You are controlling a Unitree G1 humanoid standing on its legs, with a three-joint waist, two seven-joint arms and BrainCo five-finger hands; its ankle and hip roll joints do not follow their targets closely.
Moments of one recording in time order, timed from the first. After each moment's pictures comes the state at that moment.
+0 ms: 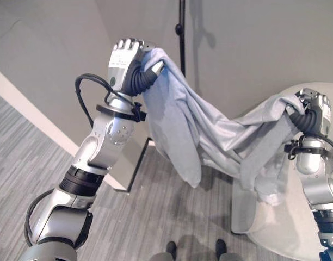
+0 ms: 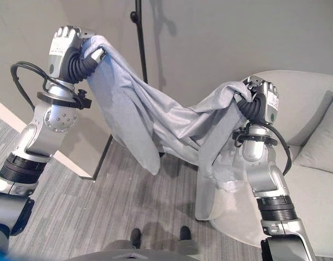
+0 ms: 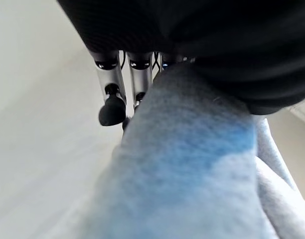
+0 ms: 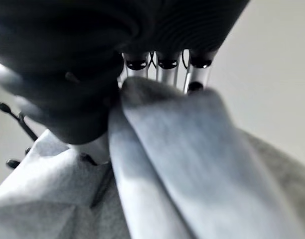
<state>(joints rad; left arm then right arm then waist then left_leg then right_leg) -0.71 0.67 -0.27 -0.02 0.48 -0.09 0.39 -0.28 -0.57 -0.02 0.00 -0.39 -0.02 -0.48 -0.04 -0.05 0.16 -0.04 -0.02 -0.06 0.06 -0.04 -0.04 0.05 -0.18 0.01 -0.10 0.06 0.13</state>
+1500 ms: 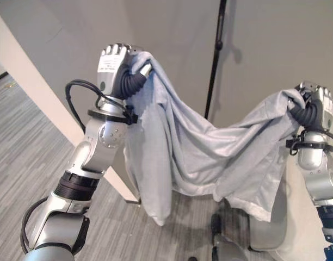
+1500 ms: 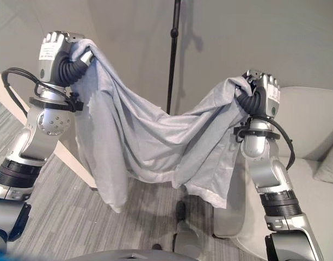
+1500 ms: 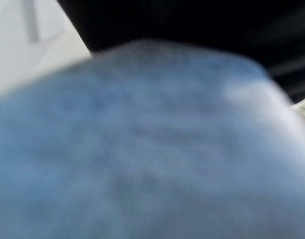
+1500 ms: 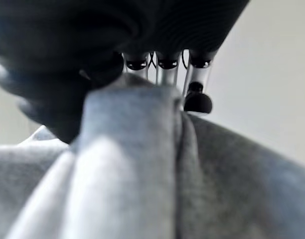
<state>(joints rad) -0.63 0.65 -0.18 -0.02 0.49 -0.08 0.42 -0.37 -0.62 0.01 -0.02 -0.39 0.00 -0.47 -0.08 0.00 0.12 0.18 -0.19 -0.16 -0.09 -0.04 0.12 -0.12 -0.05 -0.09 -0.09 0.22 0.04</state>
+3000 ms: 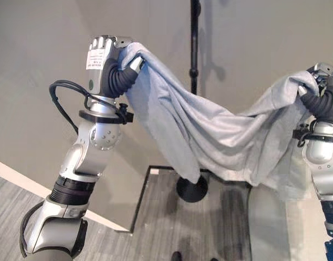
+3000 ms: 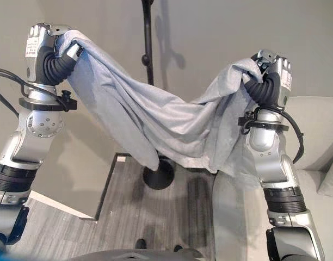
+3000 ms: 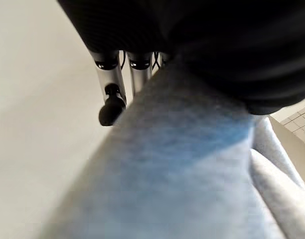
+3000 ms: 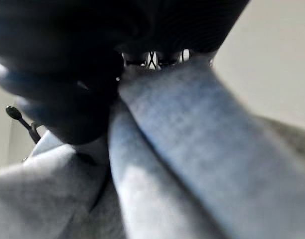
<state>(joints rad) -0.59 0.67 -0.12 -0.10 0.44 -0.12 0.42 -0.37 -0.61 -0.05 -0.08 -0.35 -0.06 -0.47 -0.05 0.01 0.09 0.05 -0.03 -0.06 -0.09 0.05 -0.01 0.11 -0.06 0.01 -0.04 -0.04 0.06</state>
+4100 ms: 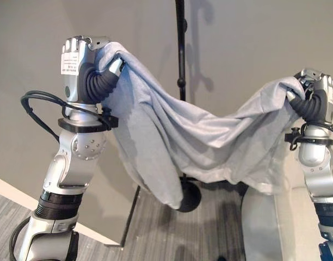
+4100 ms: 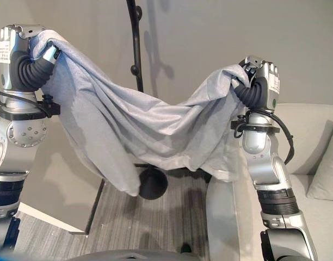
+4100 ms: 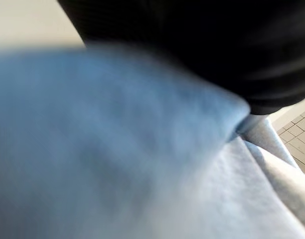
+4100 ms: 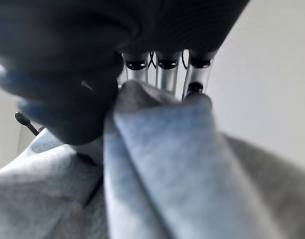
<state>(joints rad) -0.46 0.71 0.01 -0.23 0.45 -0.12 0.42 -0.36 -0.58 -0.03 -0.11 -0.39 -0.05 -0.42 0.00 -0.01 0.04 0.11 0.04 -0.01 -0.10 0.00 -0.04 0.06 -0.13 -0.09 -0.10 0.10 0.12</state>
